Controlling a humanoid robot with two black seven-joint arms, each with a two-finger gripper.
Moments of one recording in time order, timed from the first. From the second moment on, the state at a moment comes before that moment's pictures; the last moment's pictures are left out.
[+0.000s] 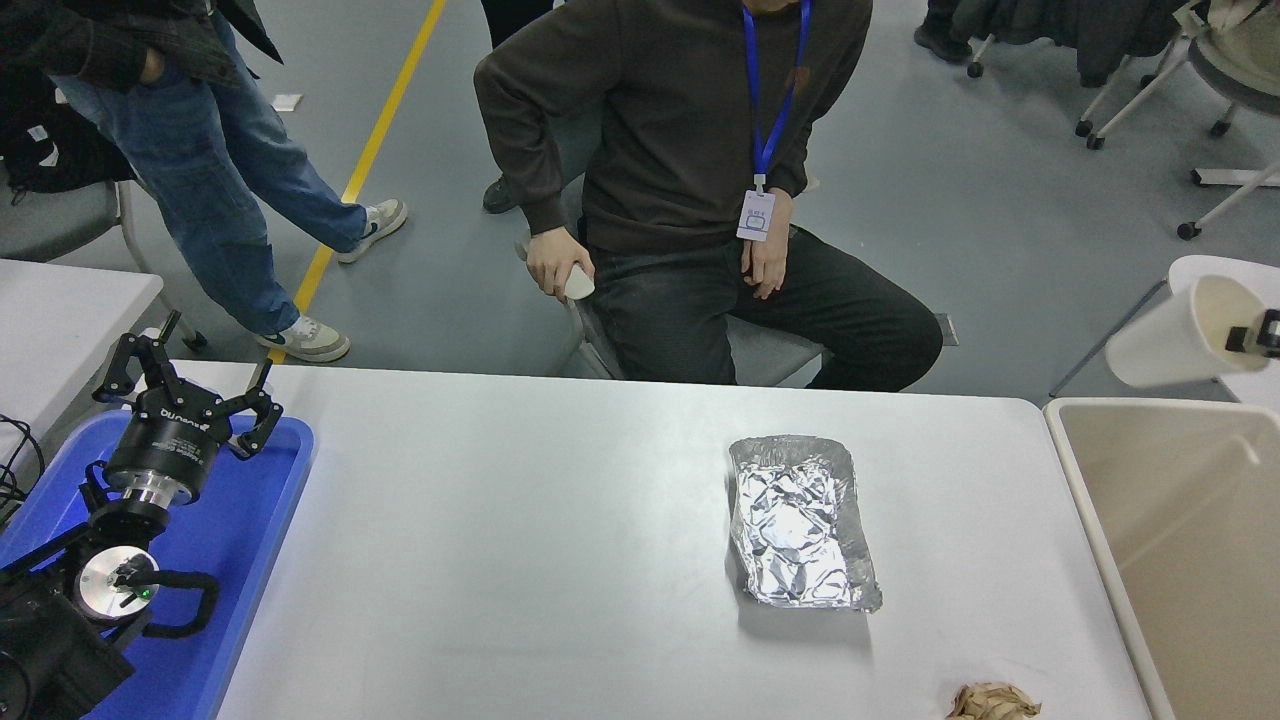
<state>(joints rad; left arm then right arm) -0.56 0.46 -0.60 -0.39 -0.23 -0.70 -0.59 1.12 -1.22 0.01 1.02 -1.10 0.33 0.18</state>
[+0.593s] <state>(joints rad) -0.56 0.46 -0.60 -0.39 -0.23 -0.70 -0.59 0.88 -0.97 0.01 0.43 -0.97 0.30 0.35</state>
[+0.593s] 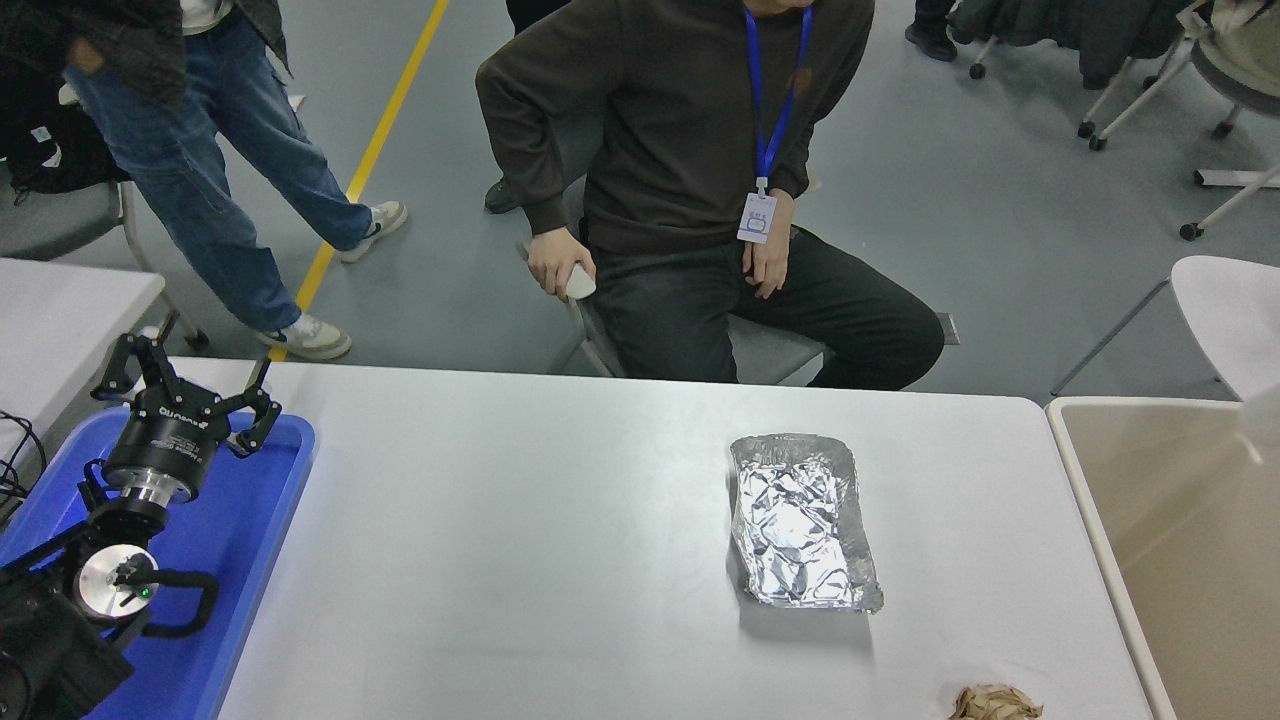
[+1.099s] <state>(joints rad) -0.56 0.46 -0.60 -0.39 -0.23 -0.70 -0.59 0.70 -0.74 0.01 0.08 -0.83 0.24 0.39</state>
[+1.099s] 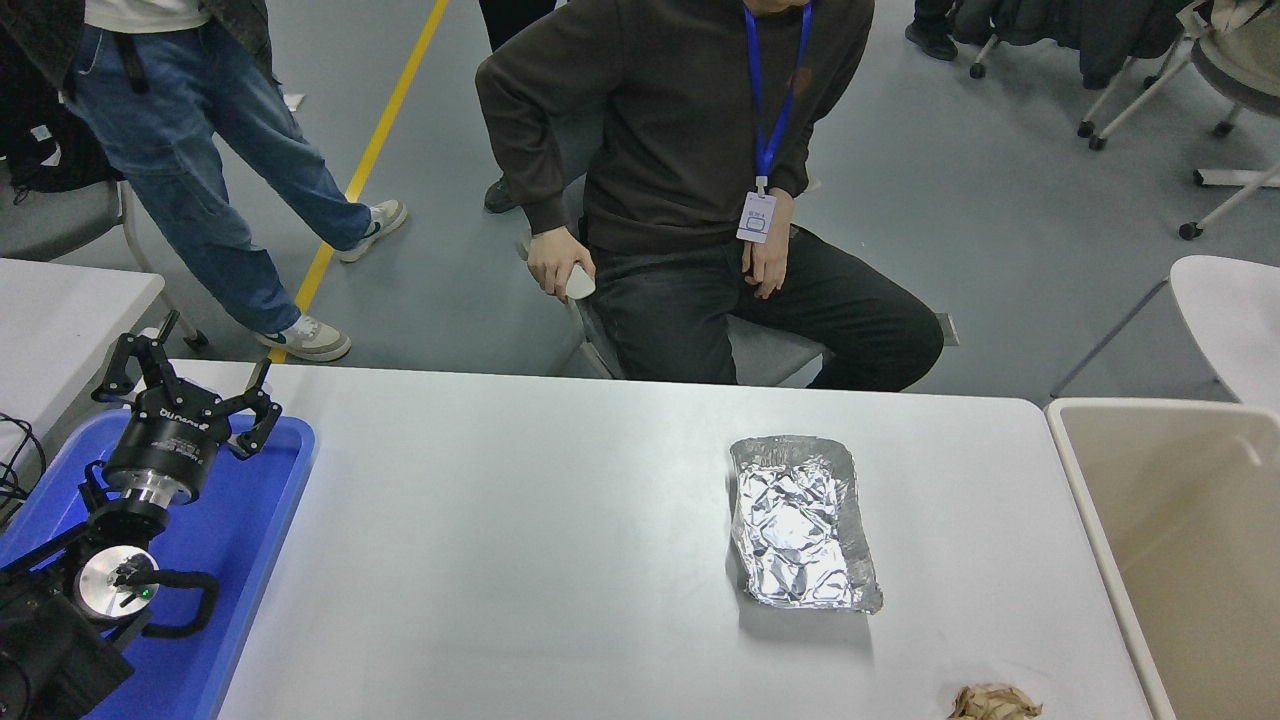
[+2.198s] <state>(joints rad) -0.56 0.46 -0.60 -0.39 -0.23 -0.70 -0.59 0.52 -0.52 -0.04 -0.03 -0.67 0.00 0.38</state>
